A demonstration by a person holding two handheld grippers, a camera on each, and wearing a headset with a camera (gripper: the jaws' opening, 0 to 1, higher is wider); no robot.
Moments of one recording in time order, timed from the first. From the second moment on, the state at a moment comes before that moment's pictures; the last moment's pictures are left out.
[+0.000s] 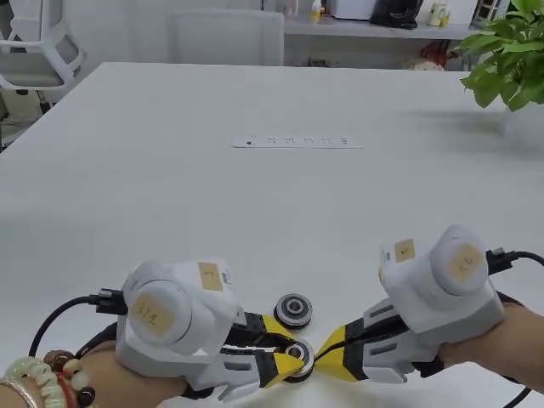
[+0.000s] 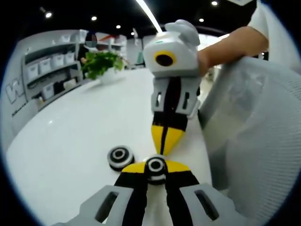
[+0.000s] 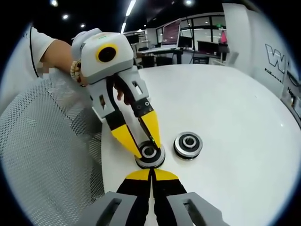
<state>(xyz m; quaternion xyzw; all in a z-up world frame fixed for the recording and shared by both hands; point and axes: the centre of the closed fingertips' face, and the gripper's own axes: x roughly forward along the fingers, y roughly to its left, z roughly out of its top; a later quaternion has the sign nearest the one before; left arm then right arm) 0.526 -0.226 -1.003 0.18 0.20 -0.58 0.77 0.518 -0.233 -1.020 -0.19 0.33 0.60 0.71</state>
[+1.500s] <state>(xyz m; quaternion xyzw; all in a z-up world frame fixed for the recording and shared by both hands) 0.525 -0.226 -1.002 0.18 0.20 -0.58 0.77 0.520 -0.219 -1.020 -0.21 0.30 0.60 0.71</state>
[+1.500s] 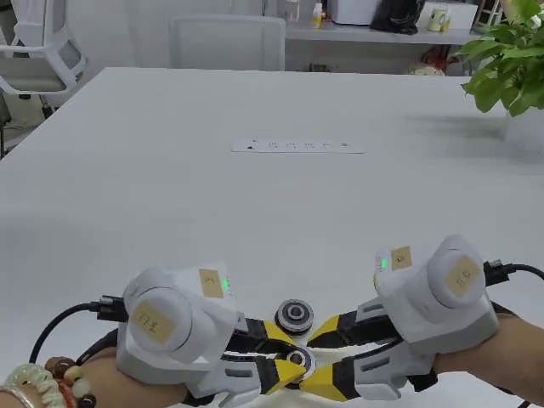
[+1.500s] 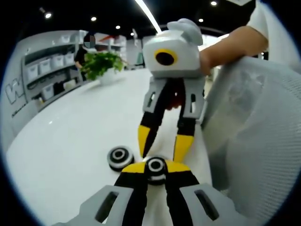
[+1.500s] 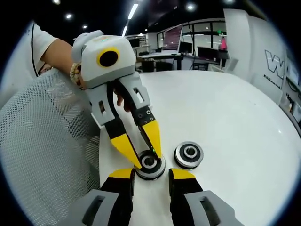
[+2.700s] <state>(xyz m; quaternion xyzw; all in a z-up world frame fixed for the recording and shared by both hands) 0.525 -0.226 -1.002 0.18 0.20 -0.58 0.77 0.520 -0.223 -1.016 -0.21 0.29 0.60 0.71</state>
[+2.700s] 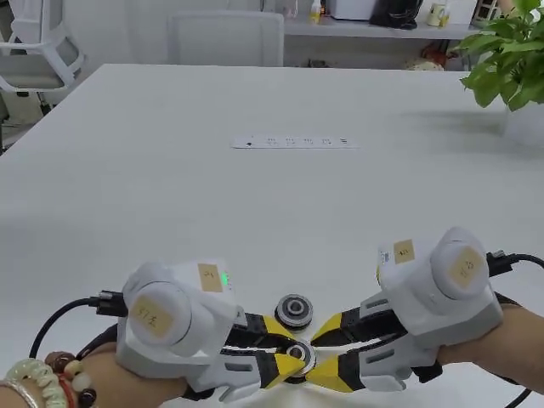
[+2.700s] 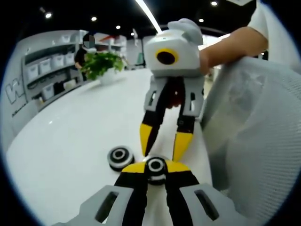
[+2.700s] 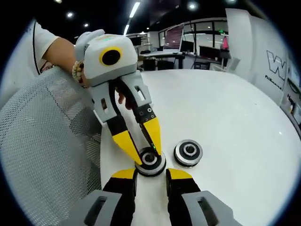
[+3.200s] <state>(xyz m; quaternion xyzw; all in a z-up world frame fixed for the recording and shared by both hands) 0.525 -0.226 -1.002 0.18 0.20 -0.58 0.77 0.517 -0.229 -1.020 -0.22 0.30 0.61 0.70</state>
